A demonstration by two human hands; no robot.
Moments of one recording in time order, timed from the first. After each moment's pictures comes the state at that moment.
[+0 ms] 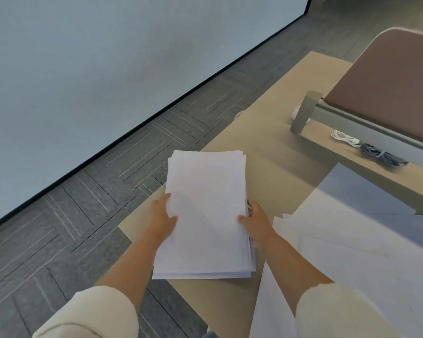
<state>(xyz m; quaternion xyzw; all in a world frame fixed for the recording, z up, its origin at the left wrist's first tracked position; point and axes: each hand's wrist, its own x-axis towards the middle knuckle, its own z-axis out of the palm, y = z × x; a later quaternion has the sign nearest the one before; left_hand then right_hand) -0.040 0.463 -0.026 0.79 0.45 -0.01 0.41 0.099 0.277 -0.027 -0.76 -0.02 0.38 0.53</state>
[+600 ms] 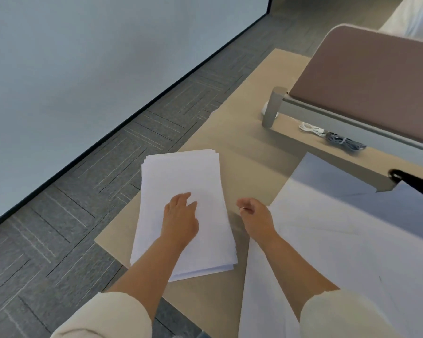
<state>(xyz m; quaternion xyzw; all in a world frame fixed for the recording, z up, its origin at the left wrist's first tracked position) 0.009 0.400 -0.010 0.96 0.24 -0.07 0.14 0.105 0.237 -0.016 -0.84 -0.07 0.25 0.47</state>
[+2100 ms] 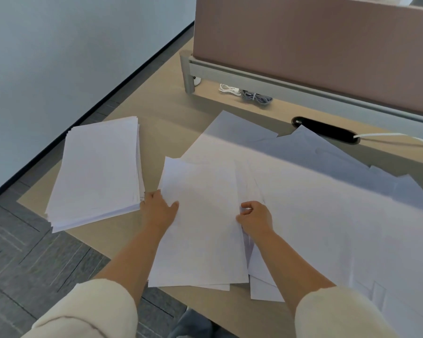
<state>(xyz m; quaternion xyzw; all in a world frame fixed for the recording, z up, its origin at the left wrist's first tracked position) 0.007 0.176 -0.020 0.87 0.42 -0.06 0.27 0.077 -0.032 -0.026 -0.87 0.06 0.28 0.41</state>
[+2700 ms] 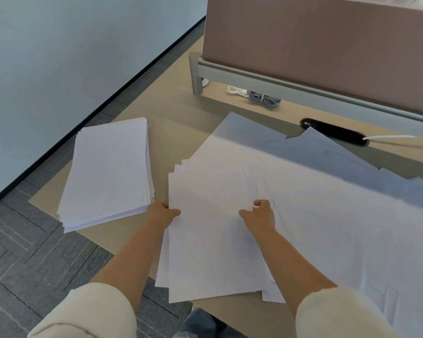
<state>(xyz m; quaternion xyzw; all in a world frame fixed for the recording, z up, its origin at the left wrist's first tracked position) -0.005 0.201 -0.013 0.76 0.47 -0.11 0.44 0.075 -0.008 -0.017 -0.83 0.14 0.29 0.45</state>
